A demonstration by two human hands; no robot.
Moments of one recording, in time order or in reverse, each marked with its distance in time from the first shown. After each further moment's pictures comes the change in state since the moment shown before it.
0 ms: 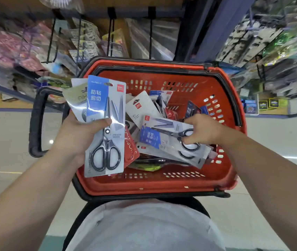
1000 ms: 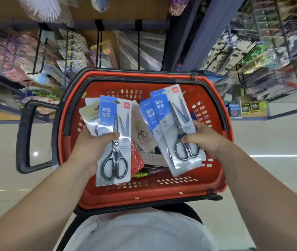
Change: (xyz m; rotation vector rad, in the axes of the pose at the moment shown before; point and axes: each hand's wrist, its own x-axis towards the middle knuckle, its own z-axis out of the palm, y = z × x) left_hand 0.014 -0.028 0.032 -0.039 -0.070 -0.115; right_hand -0.042 -0.012 -0.003 0.935 0.072 0.171
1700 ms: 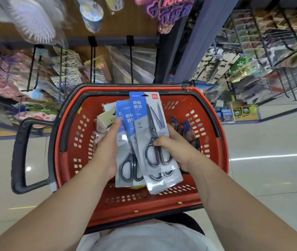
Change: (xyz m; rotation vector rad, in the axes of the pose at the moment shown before) left_hand 0.008 0.016 0.051 -0.257 -0.271 -0.184; right_hand -0.002 -0.029 0.063 0.198 -0.024 -0.044
